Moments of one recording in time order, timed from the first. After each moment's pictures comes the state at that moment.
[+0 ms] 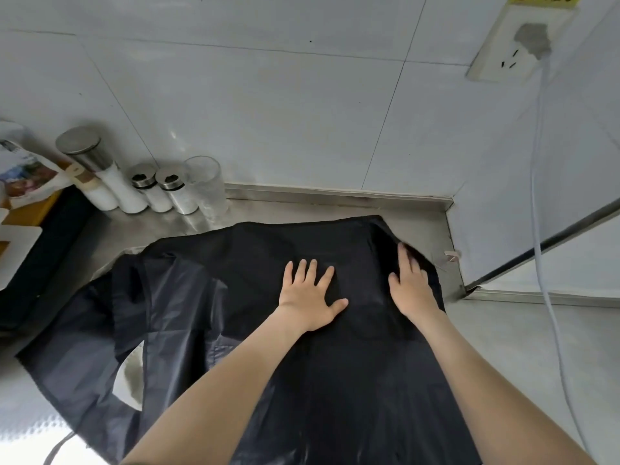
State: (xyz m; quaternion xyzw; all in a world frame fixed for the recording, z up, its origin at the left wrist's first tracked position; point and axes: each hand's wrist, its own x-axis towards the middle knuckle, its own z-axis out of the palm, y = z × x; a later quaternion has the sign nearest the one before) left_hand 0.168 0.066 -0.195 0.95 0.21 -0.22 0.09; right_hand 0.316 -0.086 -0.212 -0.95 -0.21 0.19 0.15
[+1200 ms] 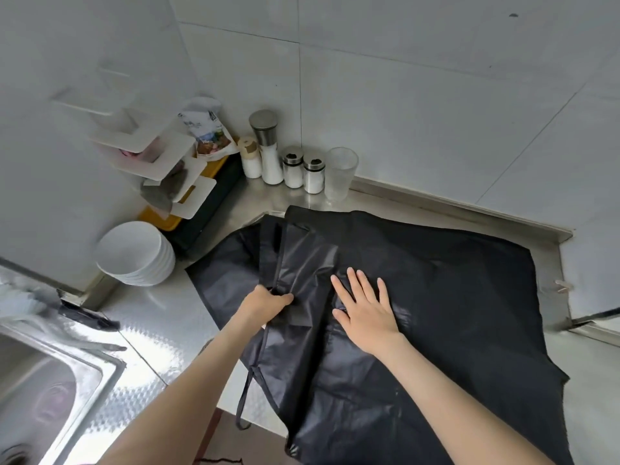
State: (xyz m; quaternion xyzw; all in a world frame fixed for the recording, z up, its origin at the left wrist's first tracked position) left_hand -0.086 0.174 -0.178 0.59 0.62 -0.08 0.51; right_hand 0.082 0.030 -0.196 -0.80 -0.58 0.14 -0.08
